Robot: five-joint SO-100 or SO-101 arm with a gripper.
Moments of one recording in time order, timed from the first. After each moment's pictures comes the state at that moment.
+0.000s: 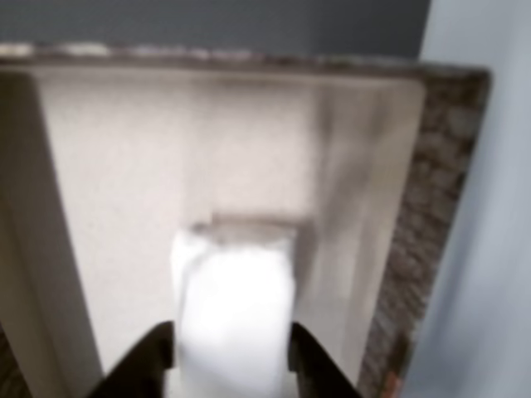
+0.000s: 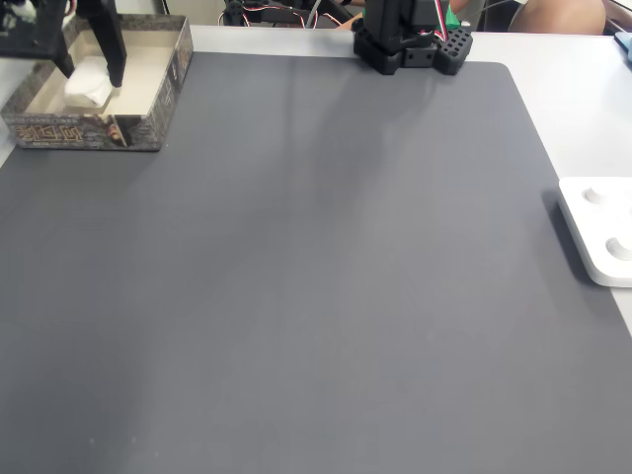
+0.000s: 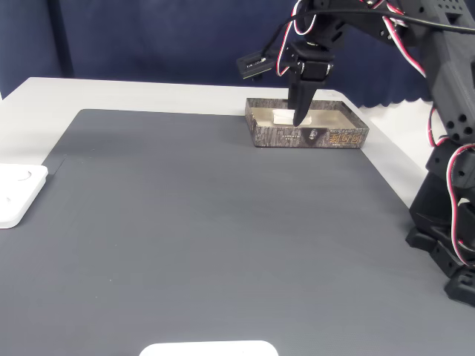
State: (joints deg) arm 79.6 35.7 26.5 96.3 76.8
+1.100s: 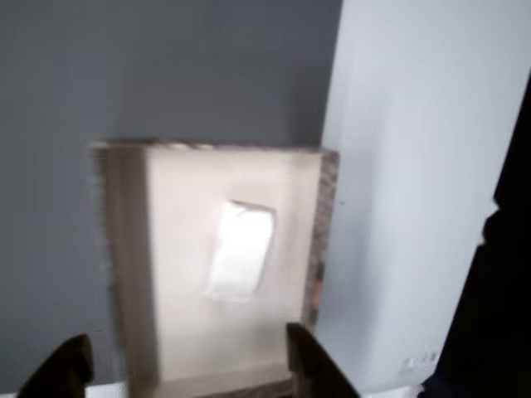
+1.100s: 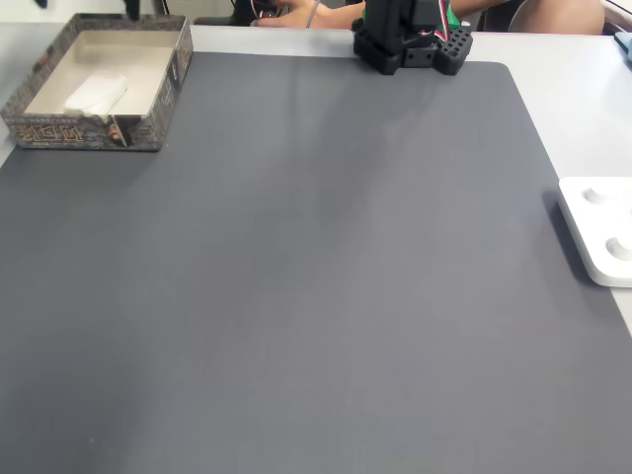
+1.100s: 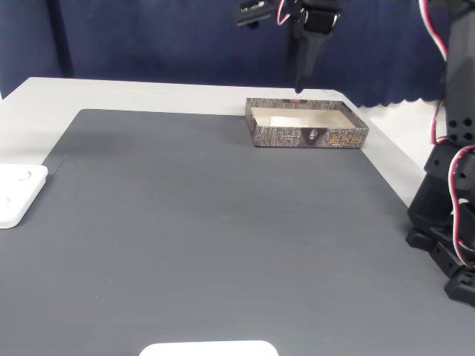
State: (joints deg) arm 72.8 64.7 45.8 96.3 73.0
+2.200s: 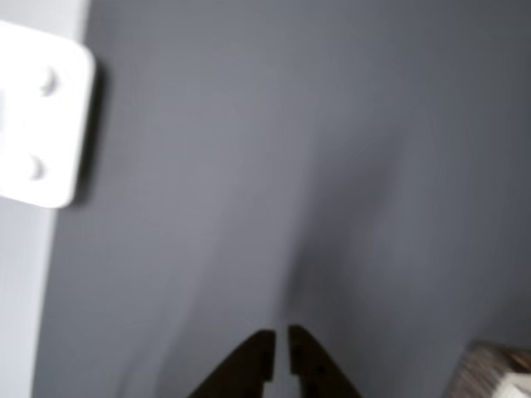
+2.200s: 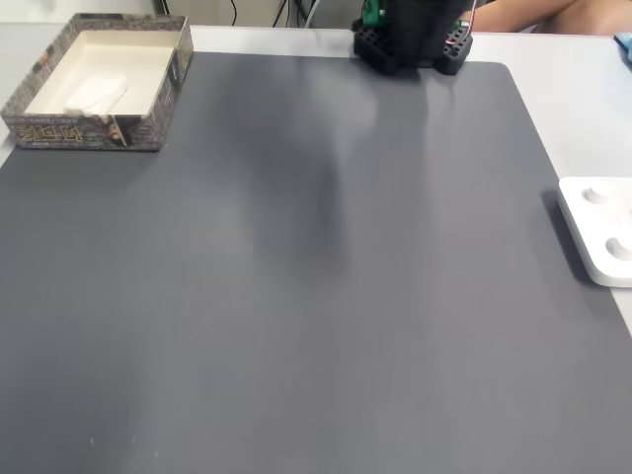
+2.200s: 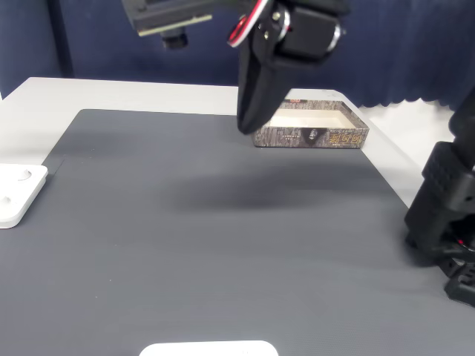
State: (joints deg) arm 11.7 106.5 94.7 91.8 23.7
